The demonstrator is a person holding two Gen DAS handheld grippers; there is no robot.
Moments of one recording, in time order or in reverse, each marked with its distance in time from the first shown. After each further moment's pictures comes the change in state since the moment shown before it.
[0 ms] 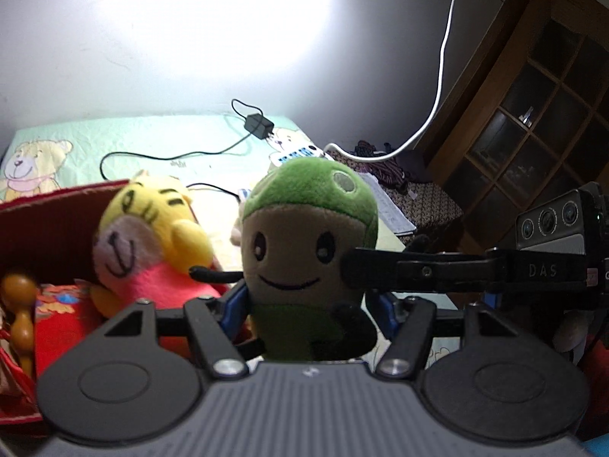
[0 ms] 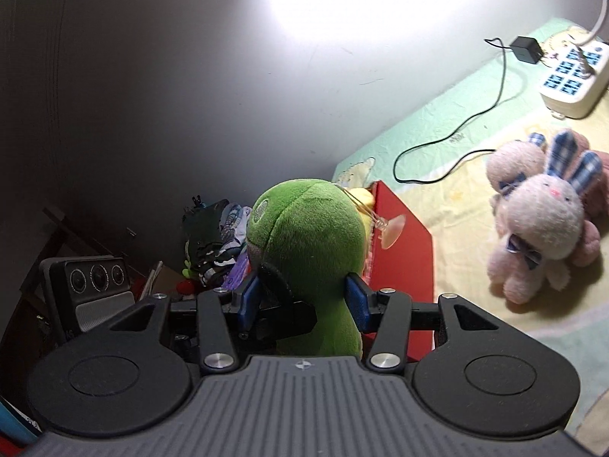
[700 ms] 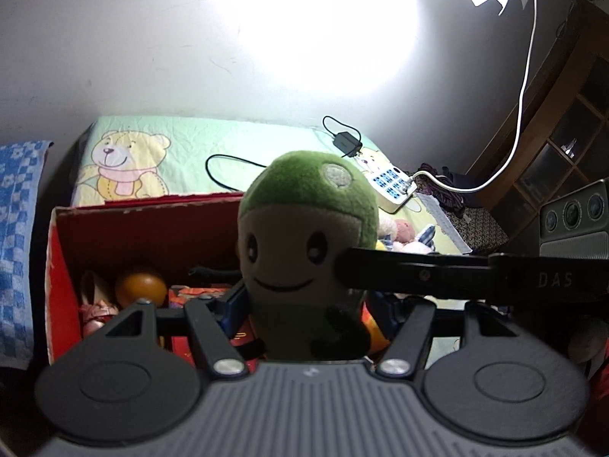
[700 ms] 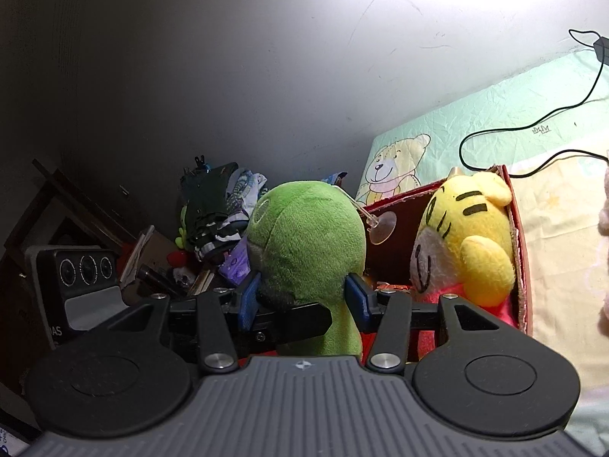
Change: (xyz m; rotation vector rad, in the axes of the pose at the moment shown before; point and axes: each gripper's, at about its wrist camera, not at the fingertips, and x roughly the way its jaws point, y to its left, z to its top) left arm -0.048 0.119 0.002 -0.102 -0.013 0.116; right arm 0.121 0.054 0.000 -0.074 0.119 -0.042
